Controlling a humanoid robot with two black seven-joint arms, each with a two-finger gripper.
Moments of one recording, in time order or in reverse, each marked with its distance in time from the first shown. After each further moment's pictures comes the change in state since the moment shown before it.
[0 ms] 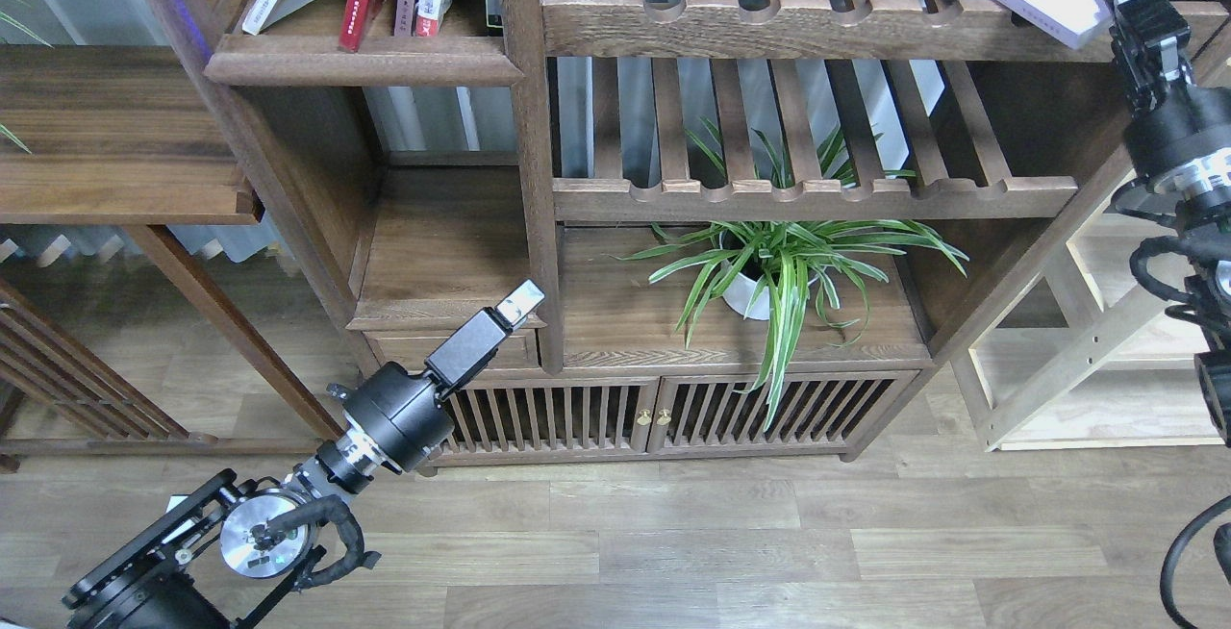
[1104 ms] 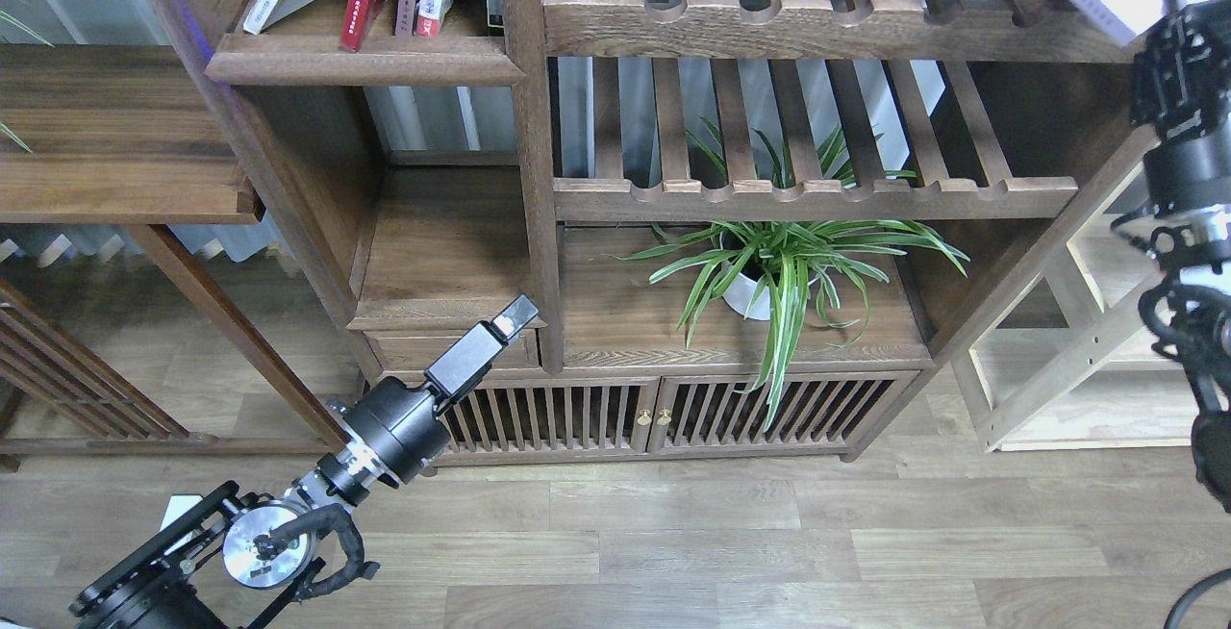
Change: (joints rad) left arm 0.013 -0.008 0.007 0.063 -0.006 0.000 -0.003; right arm -0.256 0.008 0.101 0.335 0.299 0.078 0.000
